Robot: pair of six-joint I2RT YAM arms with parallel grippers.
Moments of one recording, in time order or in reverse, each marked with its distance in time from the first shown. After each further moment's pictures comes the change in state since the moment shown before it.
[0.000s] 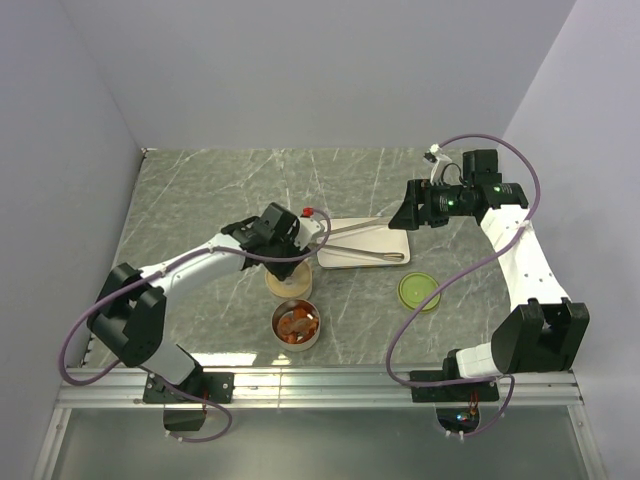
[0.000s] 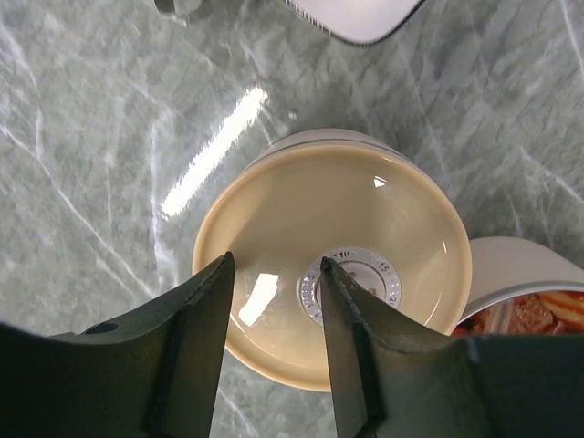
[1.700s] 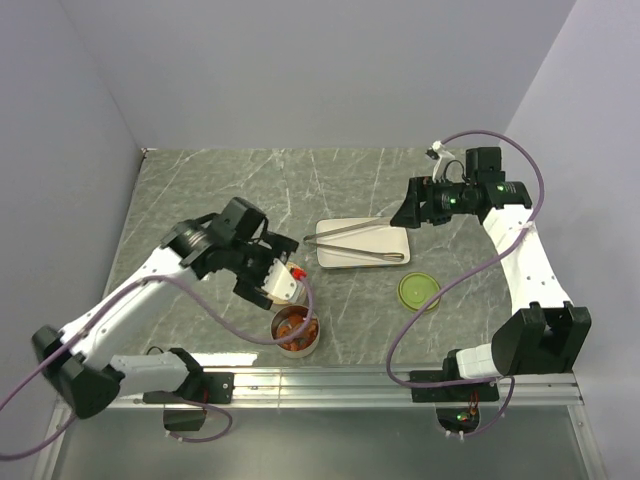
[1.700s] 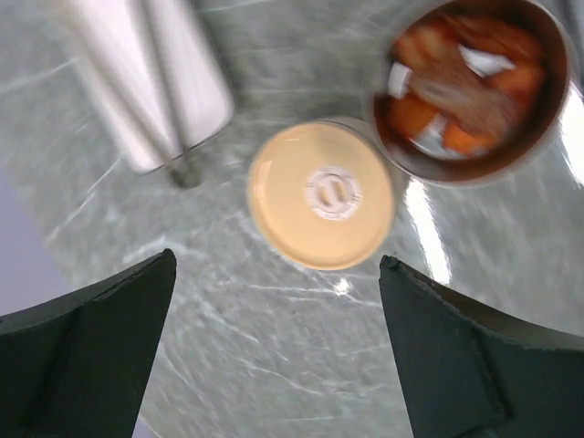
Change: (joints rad) left arm -0.024 -0.354 0.170 -0.474 0.344 1.053; right arm -0.001 -0.011 0.024 -0.016 0.016 -0.011
